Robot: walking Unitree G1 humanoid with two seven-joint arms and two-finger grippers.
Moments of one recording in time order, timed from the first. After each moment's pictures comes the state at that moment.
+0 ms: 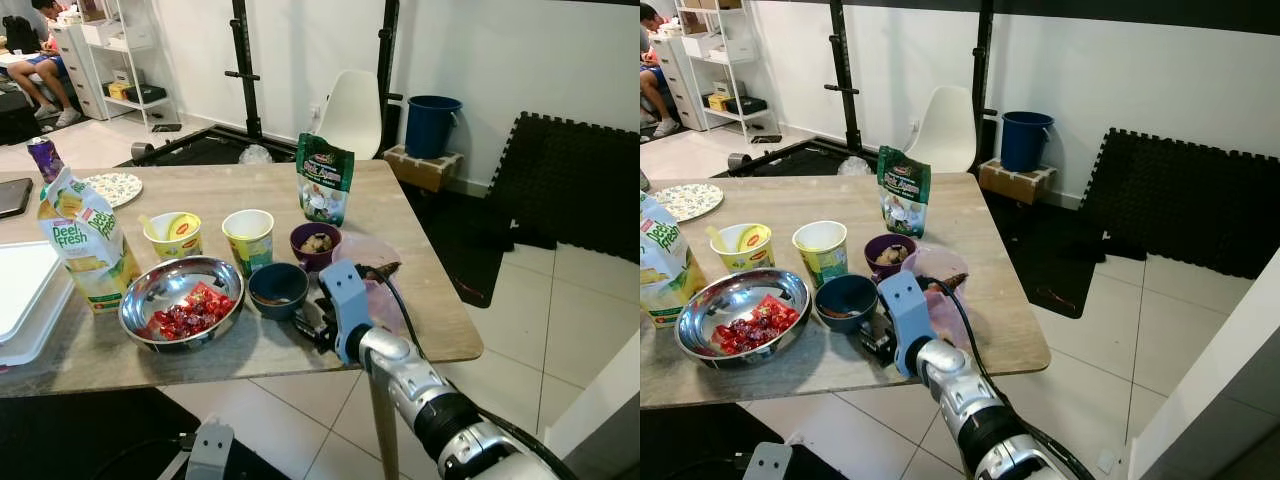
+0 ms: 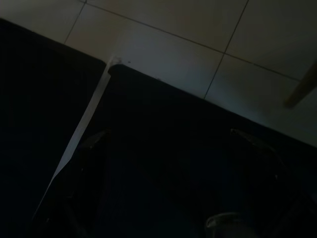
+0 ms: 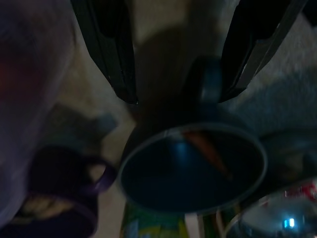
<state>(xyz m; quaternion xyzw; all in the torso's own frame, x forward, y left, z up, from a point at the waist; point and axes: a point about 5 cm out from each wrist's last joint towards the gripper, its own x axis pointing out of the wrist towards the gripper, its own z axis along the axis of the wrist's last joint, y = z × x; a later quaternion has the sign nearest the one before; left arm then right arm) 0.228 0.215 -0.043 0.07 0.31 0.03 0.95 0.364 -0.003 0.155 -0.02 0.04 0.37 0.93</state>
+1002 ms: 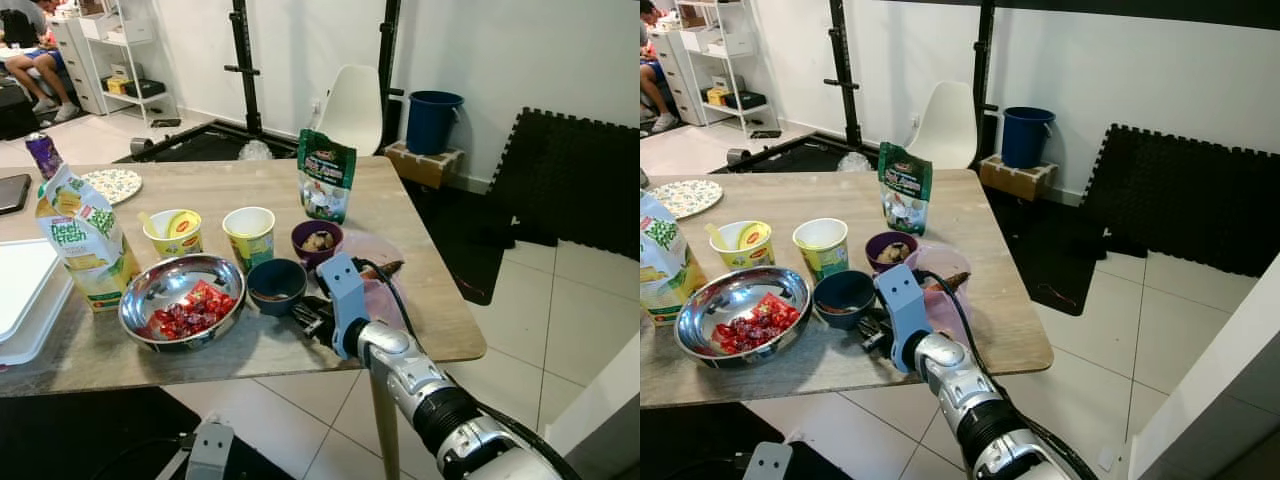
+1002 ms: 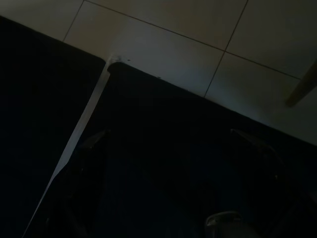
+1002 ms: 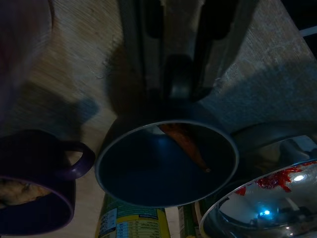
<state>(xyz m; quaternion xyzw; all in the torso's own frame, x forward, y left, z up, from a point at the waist) 0.229 0.215 -0.042 0.07 0.31 0.03 0.95 0.362 0.000 0.155 -0.02 0.05 0.40 0.91</state>
